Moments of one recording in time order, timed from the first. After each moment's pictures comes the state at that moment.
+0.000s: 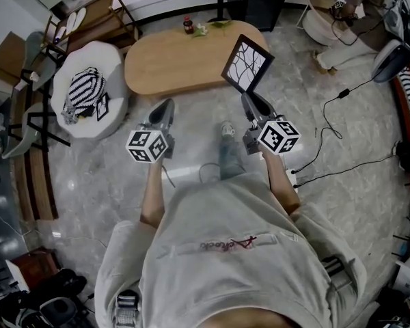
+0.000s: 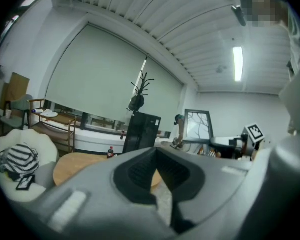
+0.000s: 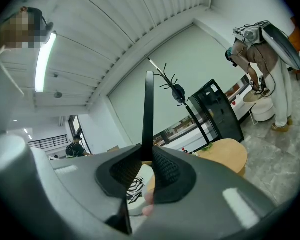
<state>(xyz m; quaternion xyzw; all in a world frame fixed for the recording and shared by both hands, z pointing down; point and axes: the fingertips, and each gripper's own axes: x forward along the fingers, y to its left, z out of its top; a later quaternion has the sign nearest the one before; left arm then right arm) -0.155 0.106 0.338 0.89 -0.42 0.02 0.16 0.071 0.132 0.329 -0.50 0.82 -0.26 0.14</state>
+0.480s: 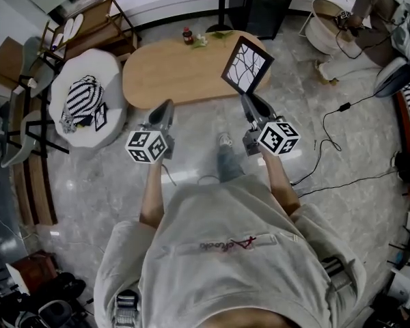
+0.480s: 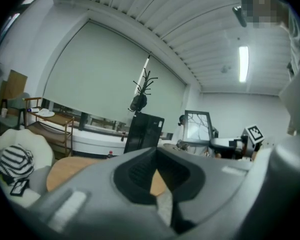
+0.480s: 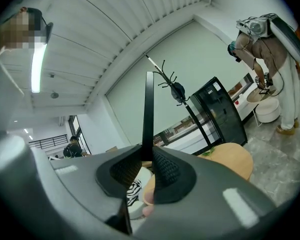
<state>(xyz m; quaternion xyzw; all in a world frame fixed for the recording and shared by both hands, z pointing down) -0.133 0.017 0.349 0.89 -0.42 0.02 0.16 0.093 0.042 0.340 -0.49 0.82 -0.26 0.14</state>
